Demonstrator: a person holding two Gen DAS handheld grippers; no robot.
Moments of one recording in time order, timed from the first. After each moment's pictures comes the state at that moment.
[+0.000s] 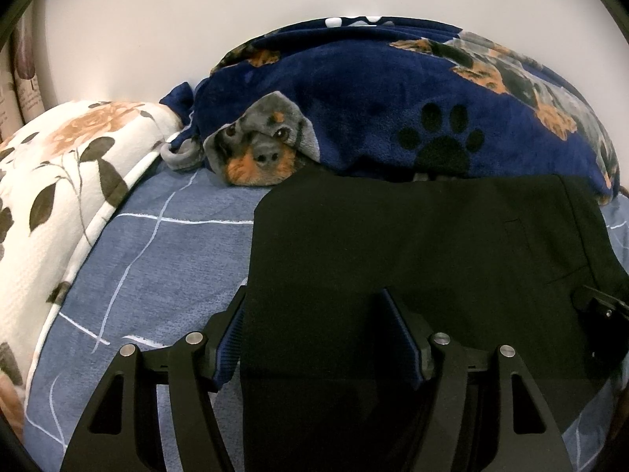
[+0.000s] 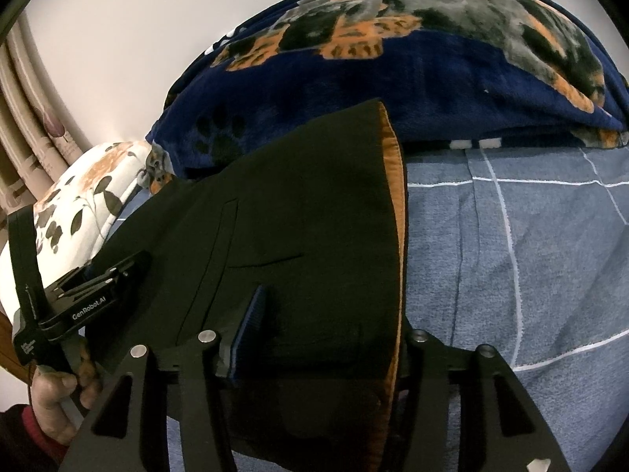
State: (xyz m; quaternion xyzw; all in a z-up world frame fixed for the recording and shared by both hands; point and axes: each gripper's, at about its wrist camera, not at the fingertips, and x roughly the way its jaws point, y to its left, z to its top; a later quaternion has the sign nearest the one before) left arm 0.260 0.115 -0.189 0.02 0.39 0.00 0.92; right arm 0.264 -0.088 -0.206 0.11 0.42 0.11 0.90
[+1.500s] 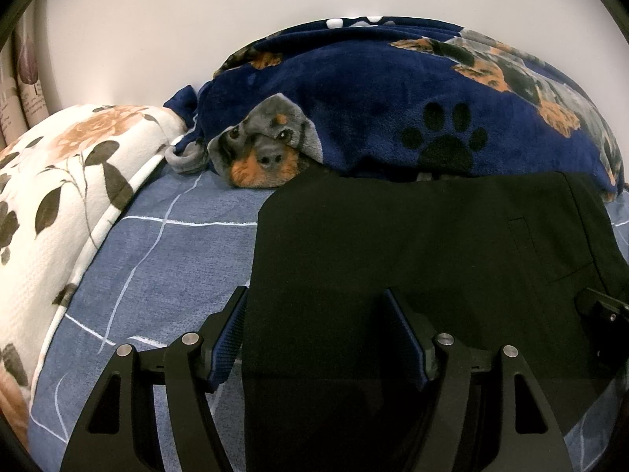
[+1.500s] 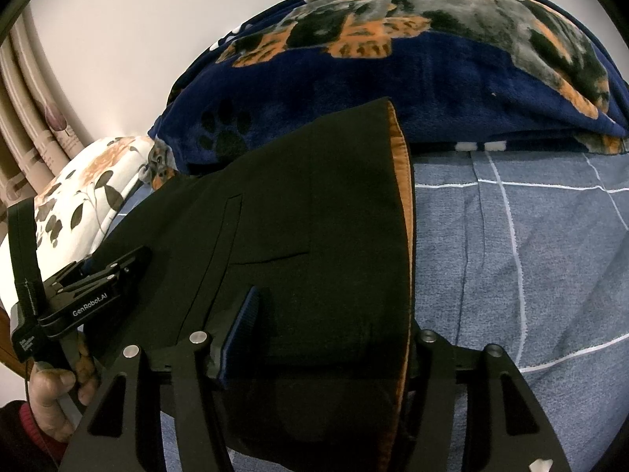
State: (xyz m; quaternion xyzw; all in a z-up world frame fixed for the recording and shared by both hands) left arm 0.260 0.115 -0.190 0.03 0.38 0.01 0.92; right arm 0.265 -0.085 -0.206 0.11 0.42 0.11 0.90
